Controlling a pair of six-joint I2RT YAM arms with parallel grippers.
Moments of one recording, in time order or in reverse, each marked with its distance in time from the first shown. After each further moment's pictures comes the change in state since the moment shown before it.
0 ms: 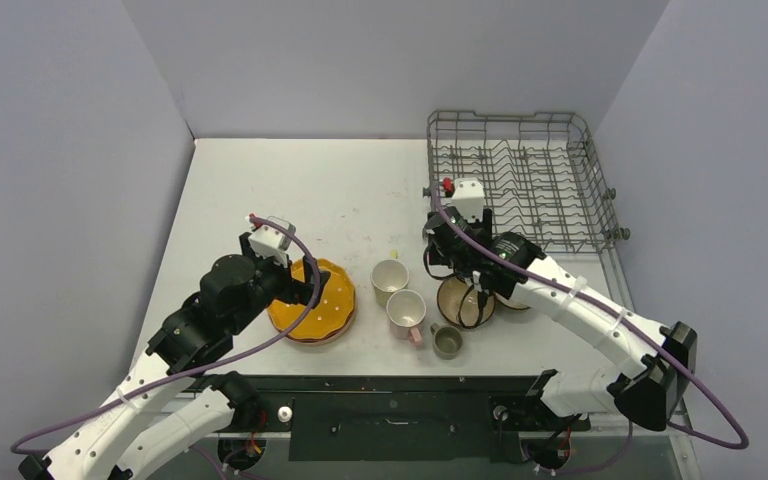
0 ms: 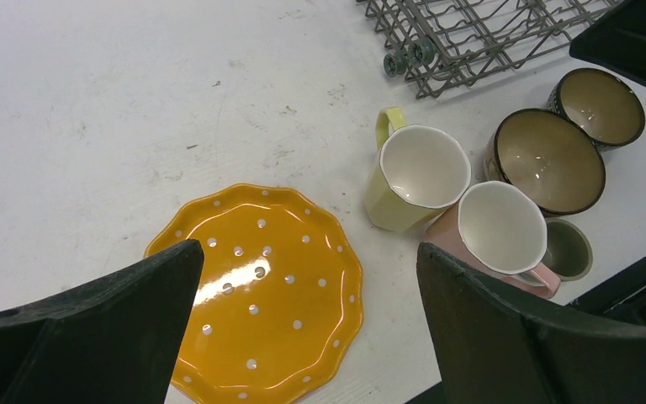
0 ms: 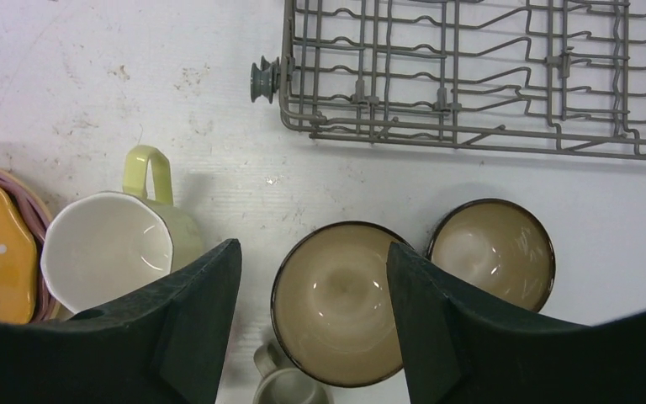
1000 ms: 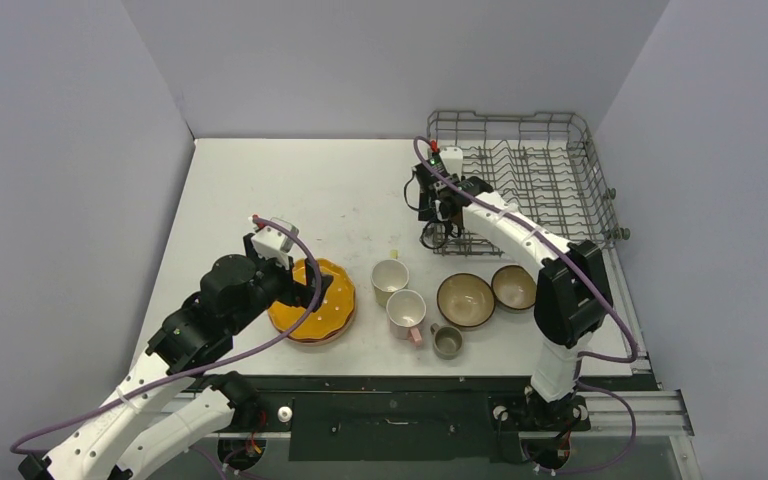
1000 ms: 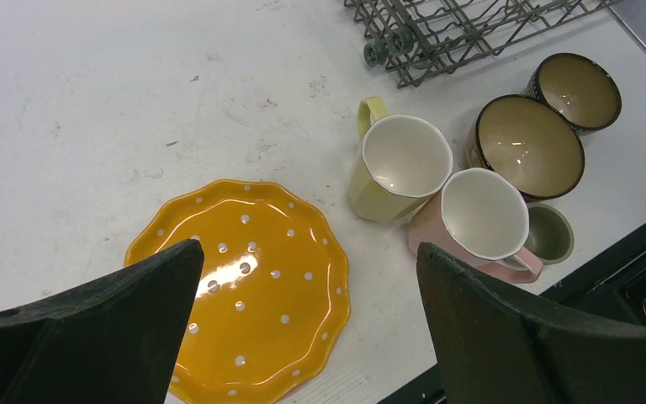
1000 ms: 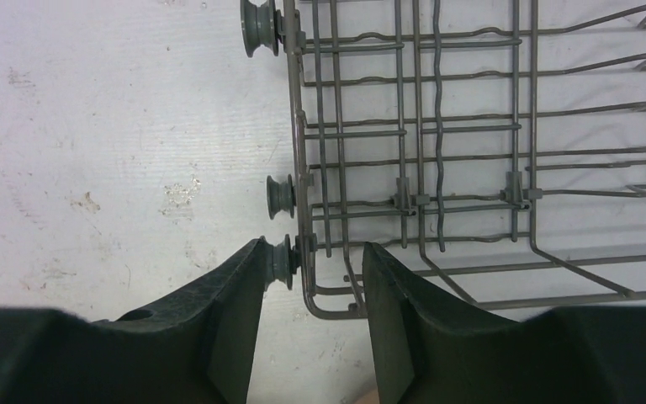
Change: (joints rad) left arm 0.000 0.002 0.002 -0.009 0.050 -0.002; right arm -0.281 0.535 0.303 0.157 -0.217 -0.043
